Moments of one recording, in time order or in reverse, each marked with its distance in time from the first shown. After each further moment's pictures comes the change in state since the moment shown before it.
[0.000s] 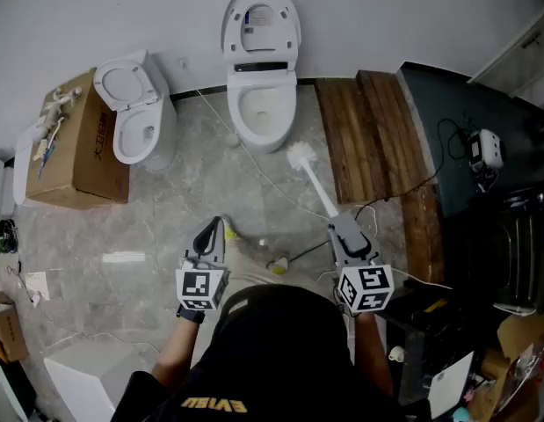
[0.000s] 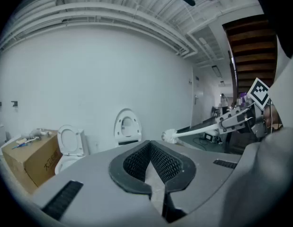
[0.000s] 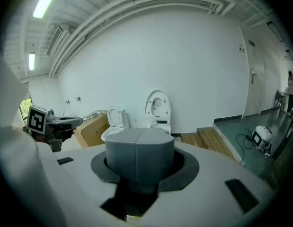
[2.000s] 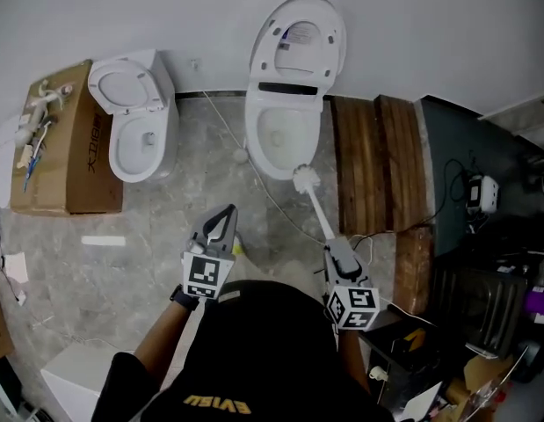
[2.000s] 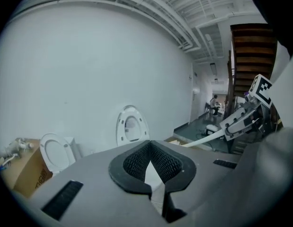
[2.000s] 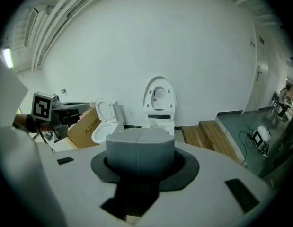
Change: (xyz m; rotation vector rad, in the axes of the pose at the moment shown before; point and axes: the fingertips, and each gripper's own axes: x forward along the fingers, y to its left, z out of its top) left arm 0.217 0.241 0.063 0.052 0.051 -0.124; right arm 0.256 0.067 0.118 0.046 0.195 -0.076
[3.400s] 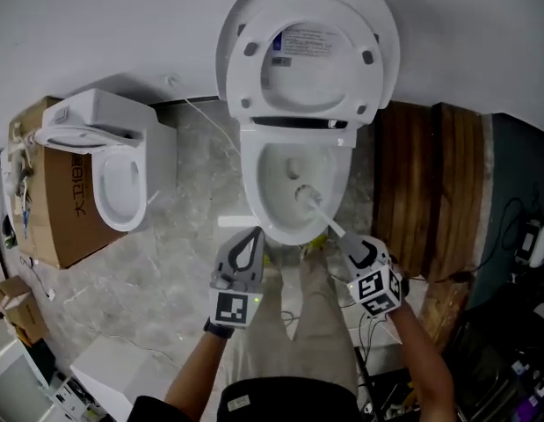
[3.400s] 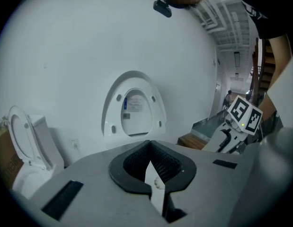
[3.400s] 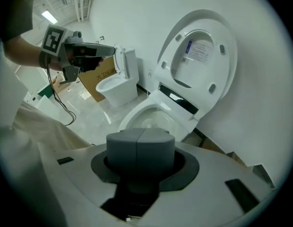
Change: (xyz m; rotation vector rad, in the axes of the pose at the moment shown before) left arm 0.439 0.075 -0.076 -0.116 0.095 0.110; right arm 0.472 -0.206 0.027 -0.629 0.421 0.437
